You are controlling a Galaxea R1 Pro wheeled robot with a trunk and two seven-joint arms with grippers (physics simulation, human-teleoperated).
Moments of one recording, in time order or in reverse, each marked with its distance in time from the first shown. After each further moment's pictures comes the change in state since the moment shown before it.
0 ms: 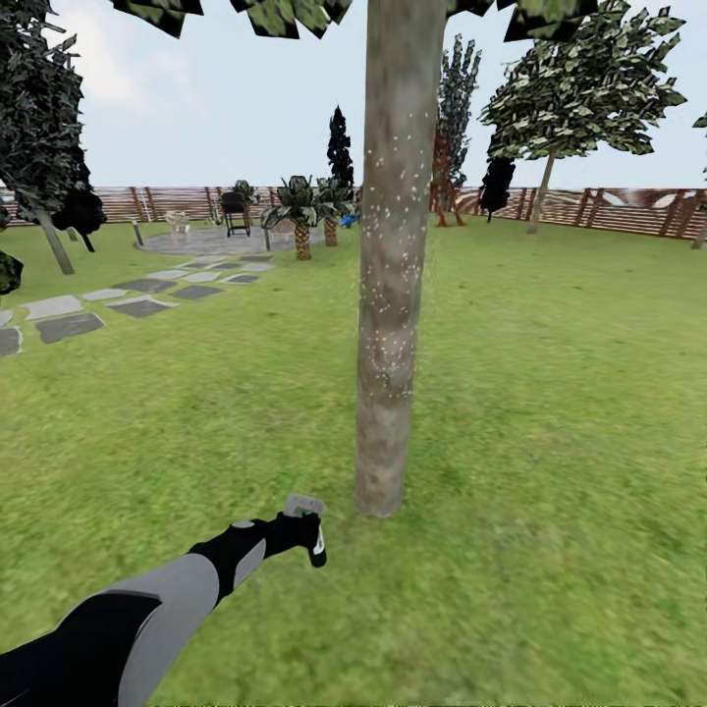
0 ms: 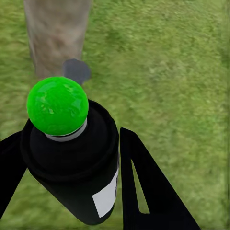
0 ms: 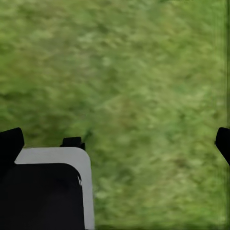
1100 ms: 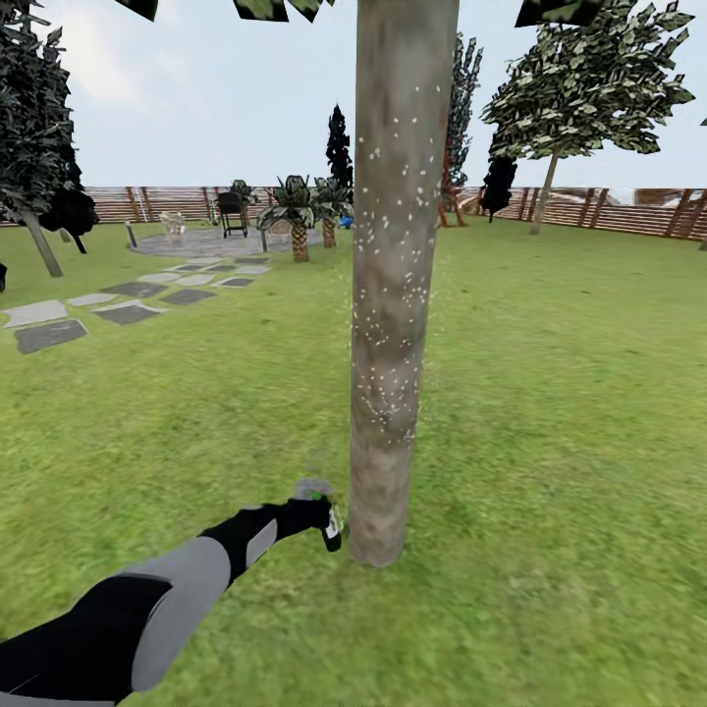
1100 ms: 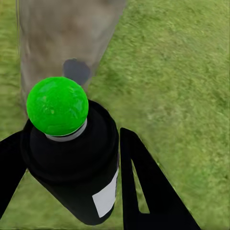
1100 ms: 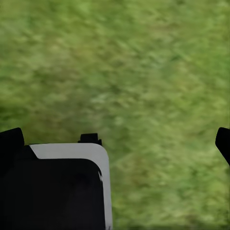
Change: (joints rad) left arm -0.049 -0.033 -0.004 0.000 0.105 0.051 -0.001; right arm 0.000 0.042 -0.001 0.004 -0.001 0.006 0.003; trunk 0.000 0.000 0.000
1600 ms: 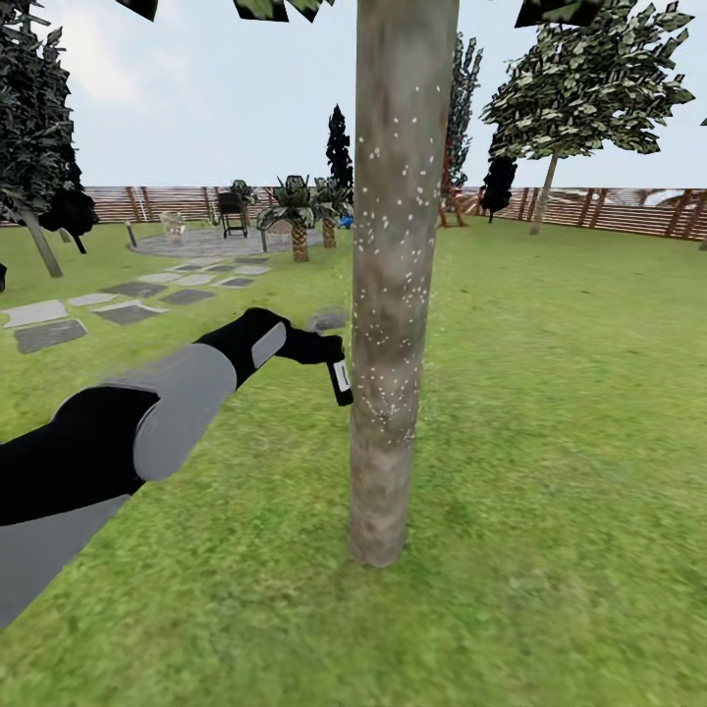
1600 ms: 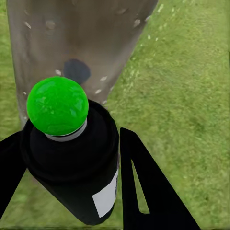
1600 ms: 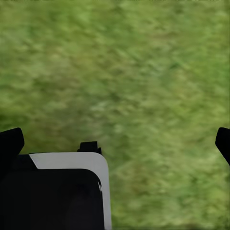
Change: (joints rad) left arm -0.636 -0.040 0.007 0.001 0.027 0.550 -0.011; right arm -0.021 -0.002 0.000 0.000 0.000 -0.001 0.000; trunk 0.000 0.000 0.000
